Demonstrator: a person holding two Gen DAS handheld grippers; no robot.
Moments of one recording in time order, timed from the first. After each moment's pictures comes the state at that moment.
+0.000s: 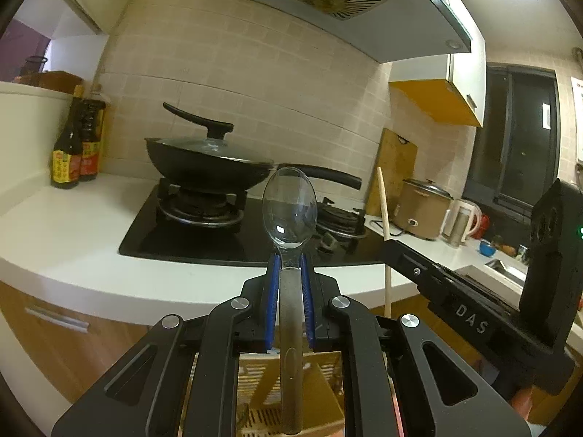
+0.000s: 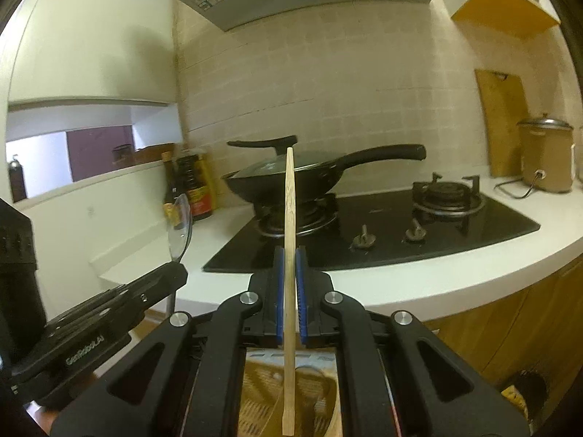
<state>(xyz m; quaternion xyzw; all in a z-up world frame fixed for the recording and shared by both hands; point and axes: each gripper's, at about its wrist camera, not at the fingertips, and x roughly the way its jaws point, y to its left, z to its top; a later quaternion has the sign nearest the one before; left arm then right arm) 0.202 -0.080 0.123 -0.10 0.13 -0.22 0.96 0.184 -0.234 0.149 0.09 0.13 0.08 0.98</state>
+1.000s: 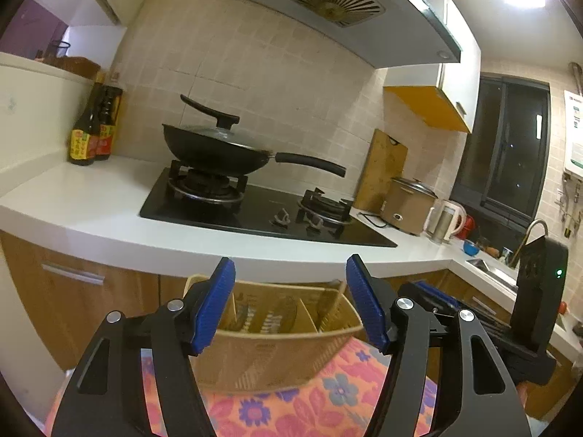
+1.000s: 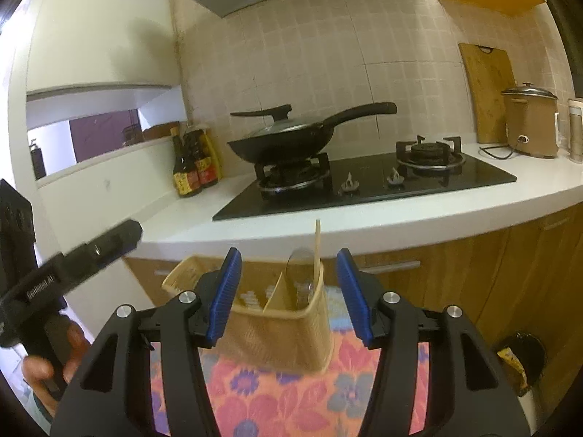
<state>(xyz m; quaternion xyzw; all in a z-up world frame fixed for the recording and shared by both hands) 0.114 -0.041 0.114 -0.12 0.15 -0.24 0.95 0.081 -0.254 0.114 0.10 0.19 0.10 0.97</state>
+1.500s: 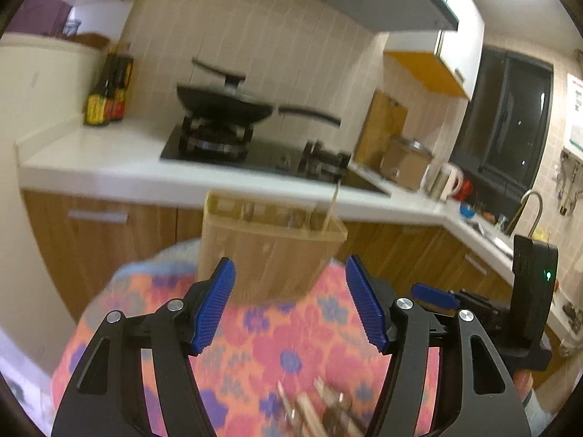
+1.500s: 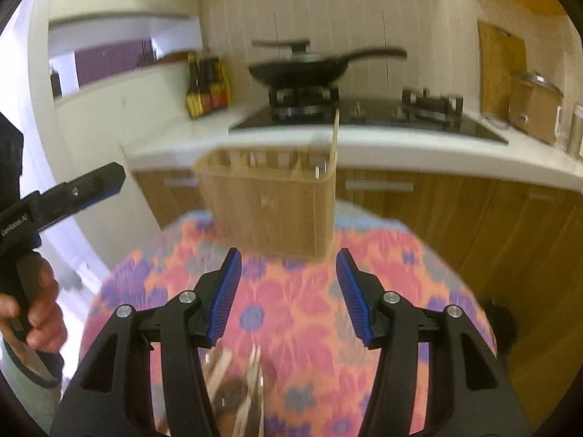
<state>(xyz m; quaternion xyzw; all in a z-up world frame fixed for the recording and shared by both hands) 0.039 -0.021 0.087 -0.10 0.25 -0.23 0.93 0.009 -0.227 0.078 0.04 0.31 0.10 0.94</state>
